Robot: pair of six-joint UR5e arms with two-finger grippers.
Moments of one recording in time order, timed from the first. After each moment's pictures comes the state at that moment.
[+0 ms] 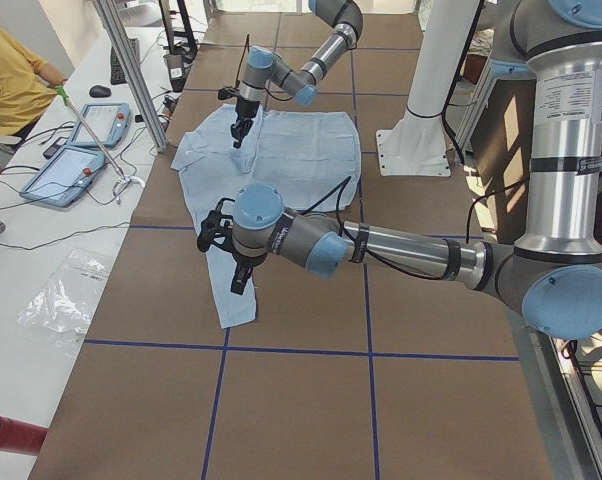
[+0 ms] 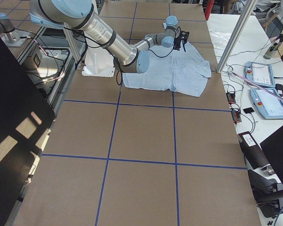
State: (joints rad) left arm -1.49 -1.59 -1.71 -1.90 -2.48 -0.26; right arm 0.62 -0.41 0.92 -0.94 1.78 1.63
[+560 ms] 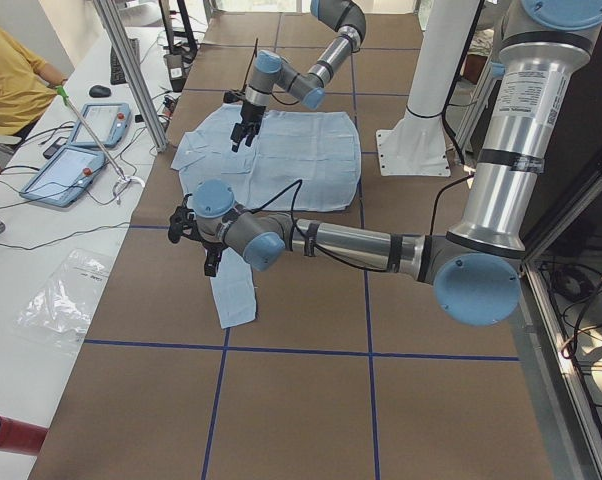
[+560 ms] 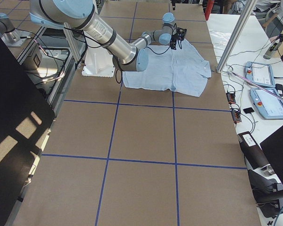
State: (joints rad) left arm -1.30 -1.78 -1.47 -2.14 -2.38 -0.60; right arm 0.60 -0.40 0.97 -0.99 1.74 1.70
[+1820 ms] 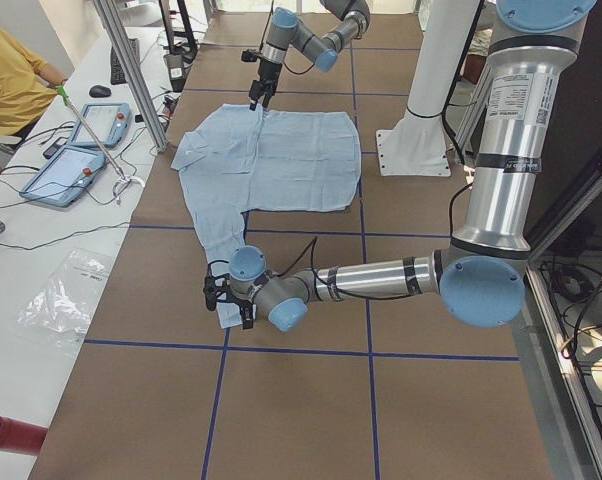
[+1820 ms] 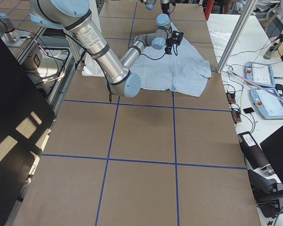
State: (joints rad) left arm -1.18 -1.67 -1.22 -2.48 -2.28 -0.98; right arm 0.67 -0.77 1.54 -1.19 1.83 1.68
